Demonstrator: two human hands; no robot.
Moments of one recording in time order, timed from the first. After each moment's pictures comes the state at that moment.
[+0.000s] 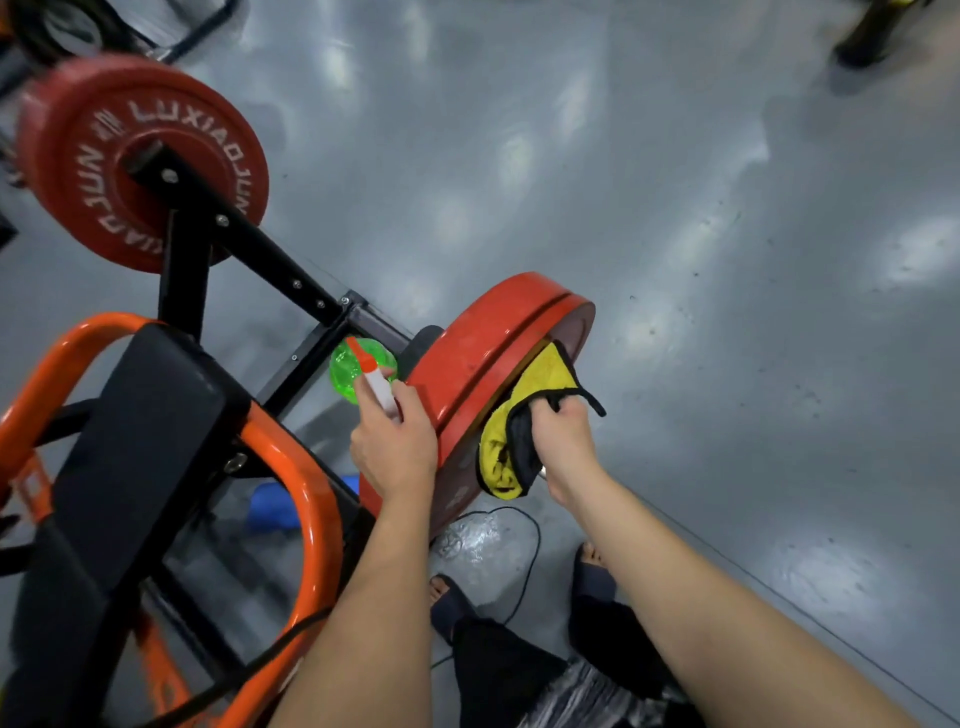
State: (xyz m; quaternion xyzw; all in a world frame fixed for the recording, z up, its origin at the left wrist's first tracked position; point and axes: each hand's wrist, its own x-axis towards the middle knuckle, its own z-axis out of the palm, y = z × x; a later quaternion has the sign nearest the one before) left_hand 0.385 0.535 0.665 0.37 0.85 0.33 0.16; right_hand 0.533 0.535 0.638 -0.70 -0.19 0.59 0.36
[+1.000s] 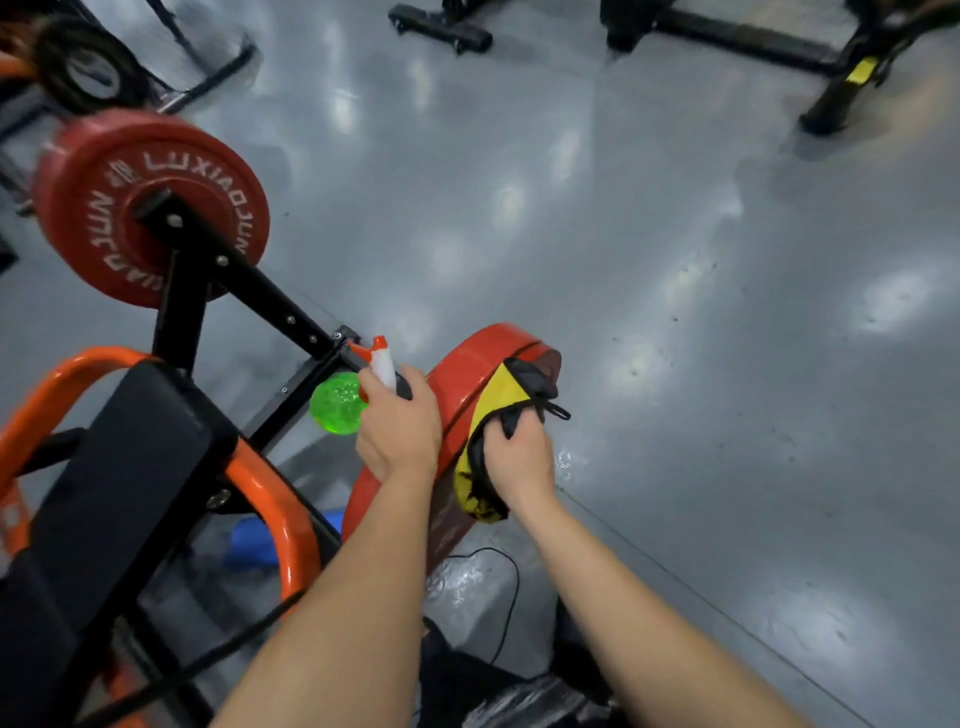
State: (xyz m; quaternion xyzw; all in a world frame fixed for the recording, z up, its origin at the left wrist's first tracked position) left_hand 0.421 0.600 0.688 0.37 0.88 0.25 0.14; right_hand 0.533 0.556 0.693 -0.74 -0.37 0.49 0.29
